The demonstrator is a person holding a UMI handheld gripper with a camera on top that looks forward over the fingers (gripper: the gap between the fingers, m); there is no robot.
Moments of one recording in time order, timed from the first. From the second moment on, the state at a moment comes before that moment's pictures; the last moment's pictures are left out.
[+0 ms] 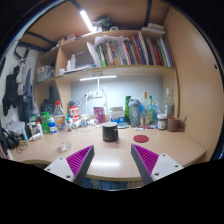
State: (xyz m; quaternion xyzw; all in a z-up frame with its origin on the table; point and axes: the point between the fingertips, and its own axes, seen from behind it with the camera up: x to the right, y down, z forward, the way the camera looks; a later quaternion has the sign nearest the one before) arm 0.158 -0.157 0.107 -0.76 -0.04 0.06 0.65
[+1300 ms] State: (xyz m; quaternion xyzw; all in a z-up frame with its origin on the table) arm -0.129 0.016 0.090 -0.75 -0.12 0.08 0.64
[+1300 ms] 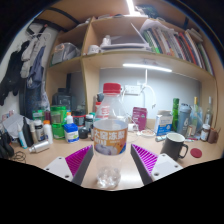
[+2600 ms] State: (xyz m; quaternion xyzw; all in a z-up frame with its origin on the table) arm -0.072 0.105 0.198 -0.49 0.40 0.76 0.17
